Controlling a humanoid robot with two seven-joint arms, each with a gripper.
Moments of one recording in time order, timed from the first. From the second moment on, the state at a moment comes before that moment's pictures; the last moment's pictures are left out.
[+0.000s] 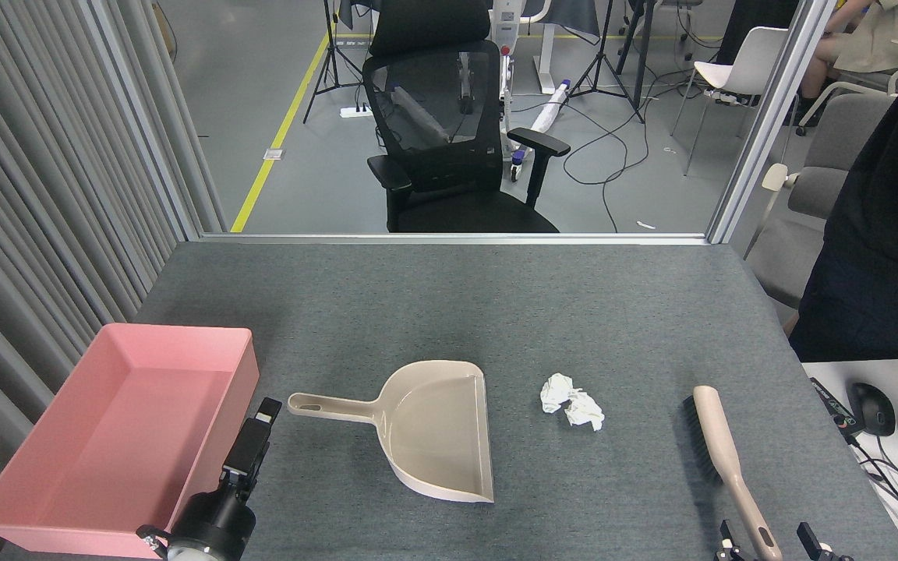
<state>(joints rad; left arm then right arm) 0.03 -0.01 0.08 -1.60 -0.31 -0.04 -0.27 0.22 -0.09 -0.32 -1.45 1.46 -0.27 -0.07</state>
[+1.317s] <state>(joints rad) 0.03 -0.02 0.08 -1.61 -0.31 -0.04 -0.25 0.21 -0.10 -0.30 -1.43 1.46 -0.28 -0.09</state>
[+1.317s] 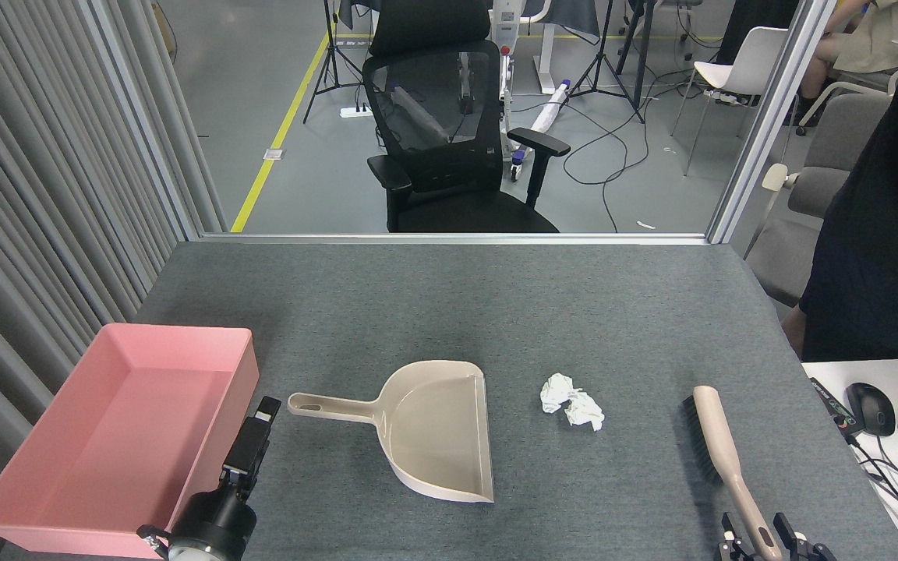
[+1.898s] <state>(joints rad) 0.03 -0.01 0.08 -1.61 -0.31 -0.05 -0.25 0.21 -0.10 -0.30 -1.42 1.46 -0.28 -0.08</state>
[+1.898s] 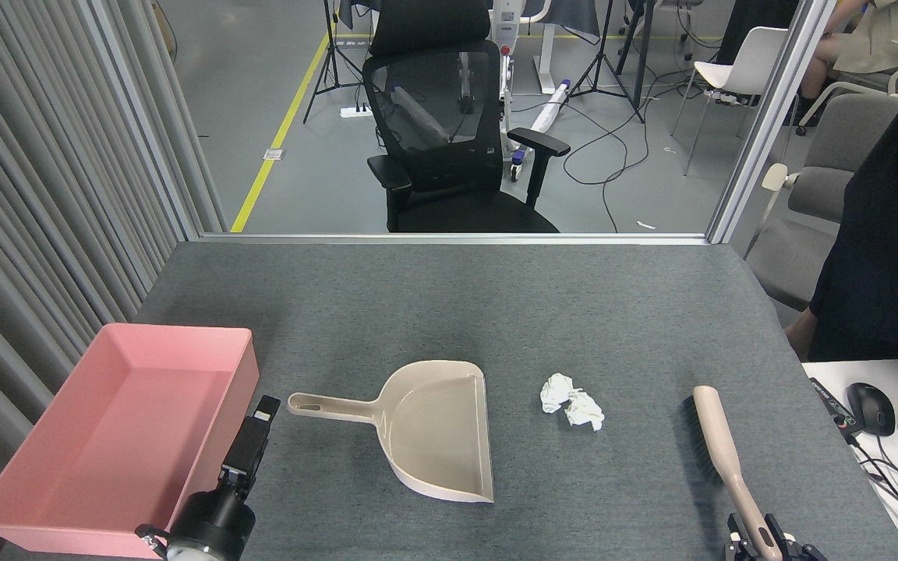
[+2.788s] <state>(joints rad) 0.03 -0.01 0.08 -1.61 -0.31 -0.05 -0.25 0.21 -0.10 -0.30 -1.42 1.46 -0.28 -0.09</state>
